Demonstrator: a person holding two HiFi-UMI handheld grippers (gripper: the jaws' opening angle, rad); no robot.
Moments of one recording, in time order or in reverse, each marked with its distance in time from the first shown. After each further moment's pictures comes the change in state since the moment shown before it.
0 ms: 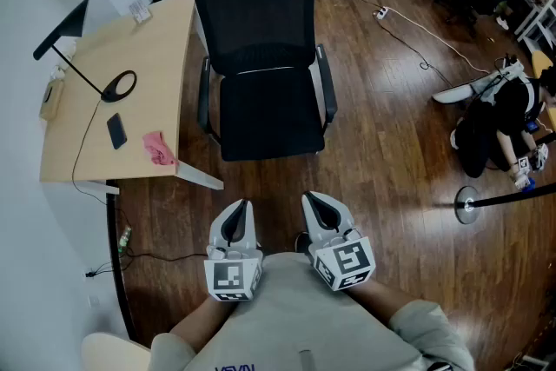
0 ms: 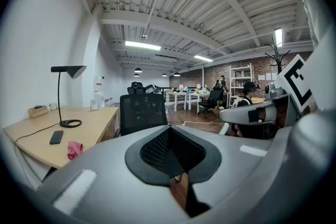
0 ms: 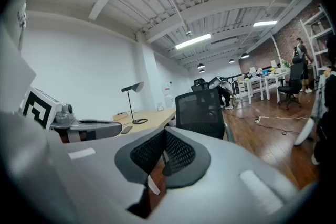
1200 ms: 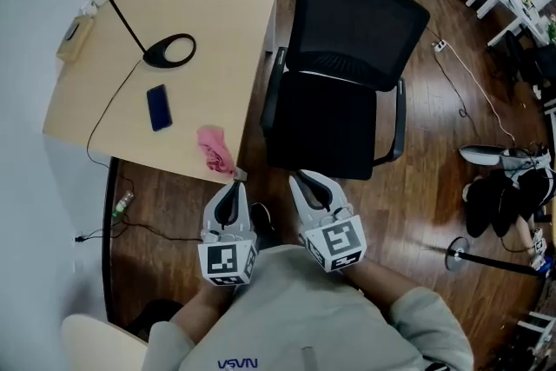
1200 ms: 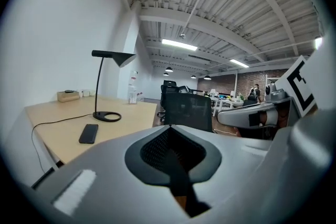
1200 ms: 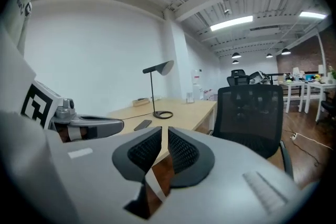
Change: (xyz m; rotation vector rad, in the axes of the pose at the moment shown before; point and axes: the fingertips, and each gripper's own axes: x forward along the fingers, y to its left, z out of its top) left arm 0.056 0.283 -0.015 -0.214 -0.017 0.256; right arm 0.288 0.130 0.013 -0.206 0.158 0.253
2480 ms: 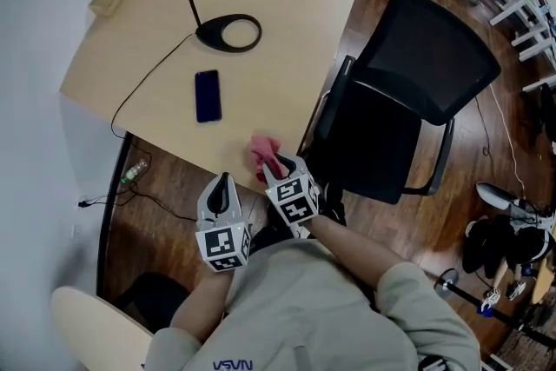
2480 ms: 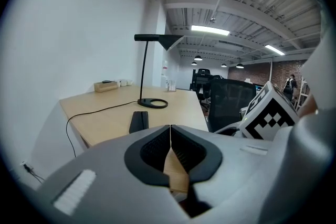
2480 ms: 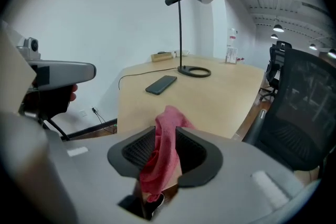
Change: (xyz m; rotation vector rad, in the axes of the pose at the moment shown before) left arm 0.021 0.204 -0.049 -0.066 0.112 0.330; right arm 0.257 0.095 -0.123 -0.151 0.466 0.229
